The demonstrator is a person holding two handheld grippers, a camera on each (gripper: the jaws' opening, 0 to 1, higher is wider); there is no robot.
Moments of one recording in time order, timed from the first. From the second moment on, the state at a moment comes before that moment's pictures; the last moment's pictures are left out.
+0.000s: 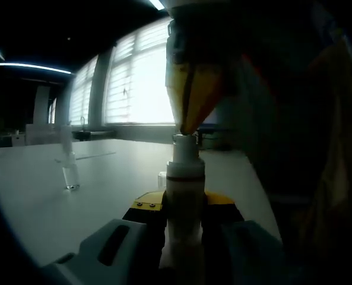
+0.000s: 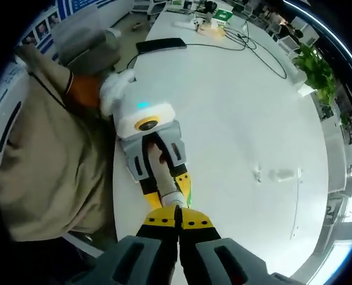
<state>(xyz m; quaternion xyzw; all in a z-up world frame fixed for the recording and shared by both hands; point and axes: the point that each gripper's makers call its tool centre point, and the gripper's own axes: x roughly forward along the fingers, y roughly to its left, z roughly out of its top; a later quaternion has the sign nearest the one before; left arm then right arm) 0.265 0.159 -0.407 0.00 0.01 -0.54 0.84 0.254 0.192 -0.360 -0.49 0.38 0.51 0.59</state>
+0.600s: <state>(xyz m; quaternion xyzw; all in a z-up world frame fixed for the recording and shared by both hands) 0.265 0.159 -0.407 0.00 0.01 -0.54 0.84 0.254 0.192 -0.352 -0.50 0.36 0.51 0.60</state>
